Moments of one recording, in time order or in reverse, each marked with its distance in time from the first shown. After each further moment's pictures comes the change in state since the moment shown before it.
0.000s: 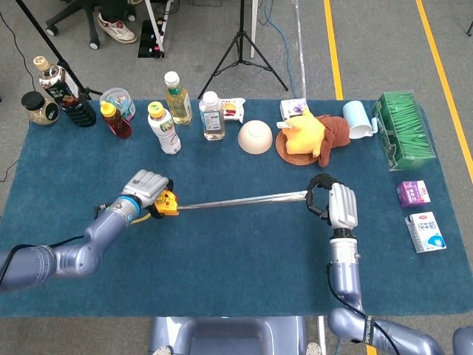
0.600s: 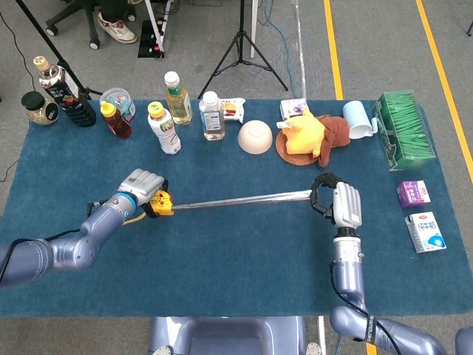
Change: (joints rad) left arm -0.045 0.014 0.058 0.036 -0.018 -0.070 -0.036; right arm -0.003 0.011 0.003 0.010 0.009 -0.001 0.012
